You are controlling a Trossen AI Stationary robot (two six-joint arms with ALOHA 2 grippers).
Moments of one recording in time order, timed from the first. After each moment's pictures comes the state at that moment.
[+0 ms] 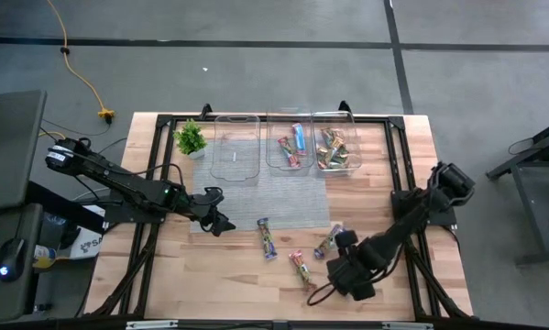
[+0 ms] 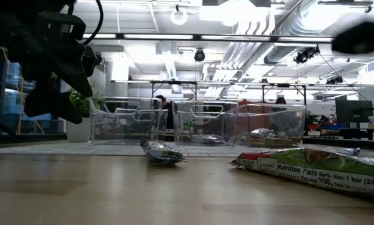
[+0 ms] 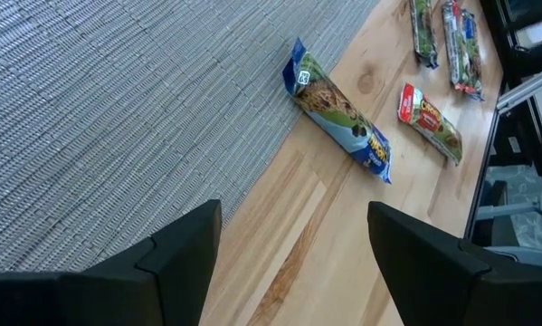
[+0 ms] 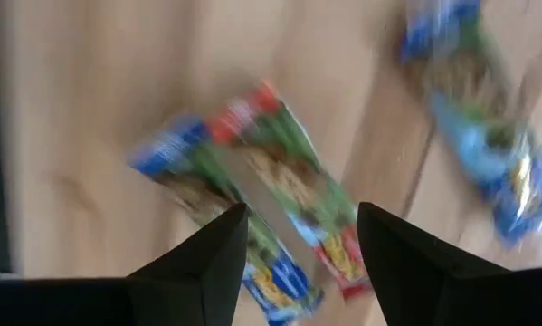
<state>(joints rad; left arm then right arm) -0.28 1.10 0.39 0.00 -0.09 -1.13 0.69 1.74 1.23 -0.97 0.01 0.48</state>
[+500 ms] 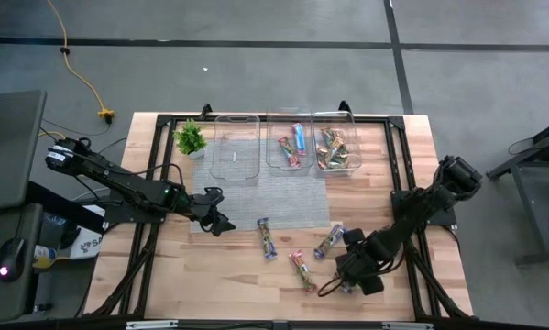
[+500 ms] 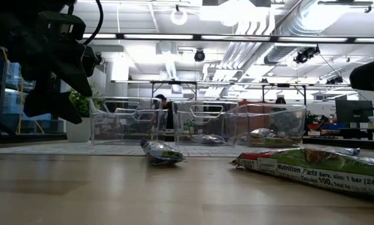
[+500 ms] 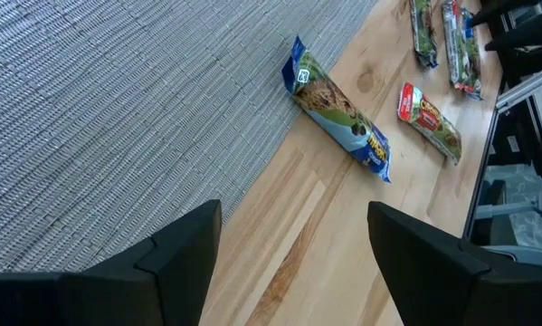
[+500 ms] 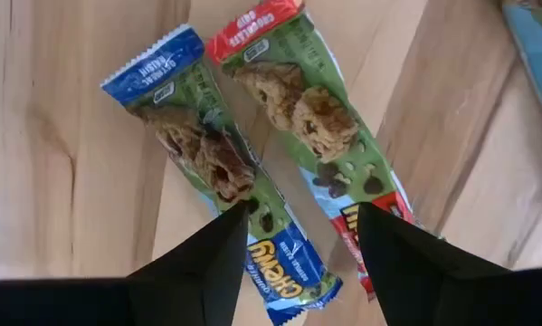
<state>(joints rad) -0.28 1.09 0.39 0.00 -0.08 -1.13 0.70 1.65 0.97 -0.76 -0.10 0.48</state>
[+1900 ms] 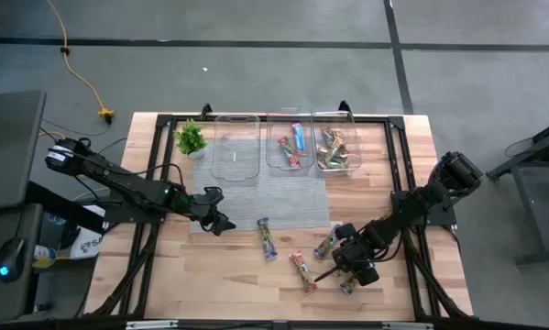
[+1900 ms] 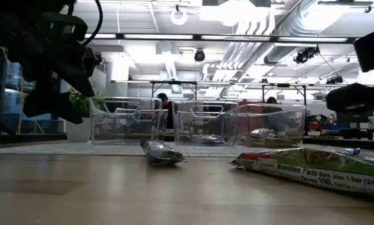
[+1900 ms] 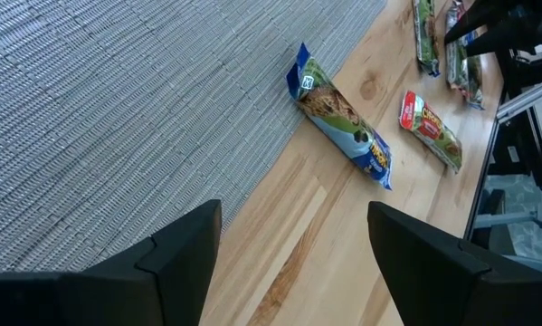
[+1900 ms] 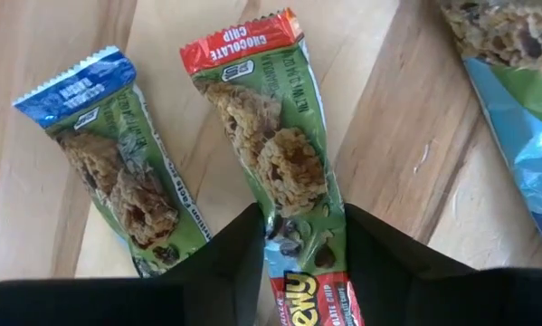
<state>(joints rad) -0.28 1.09 0.39 0.00 -0.10 -1.16 0.60 1.64 0.81 -0.51 -0.09 0.29</state>
